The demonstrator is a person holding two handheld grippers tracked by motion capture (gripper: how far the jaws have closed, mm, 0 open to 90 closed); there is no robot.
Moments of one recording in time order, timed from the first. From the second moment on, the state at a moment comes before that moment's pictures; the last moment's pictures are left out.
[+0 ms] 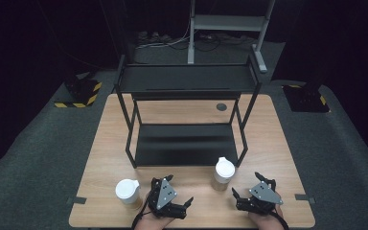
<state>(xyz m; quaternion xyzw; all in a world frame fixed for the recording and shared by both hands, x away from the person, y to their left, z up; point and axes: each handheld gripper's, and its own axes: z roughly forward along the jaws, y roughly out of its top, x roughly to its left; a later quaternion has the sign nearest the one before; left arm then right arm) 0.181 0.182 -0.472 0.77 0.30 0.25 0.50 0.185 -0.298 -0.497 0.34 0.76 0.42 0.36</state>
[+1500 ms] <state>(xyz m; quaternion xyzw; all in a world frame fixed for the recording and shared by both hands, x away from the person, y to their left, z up) 0.138 0.233 -0.429 0.73 0.29 0.29 0.54 0.186 -0.299 -0.498 0.34 0.76 0.43 0.36</state>
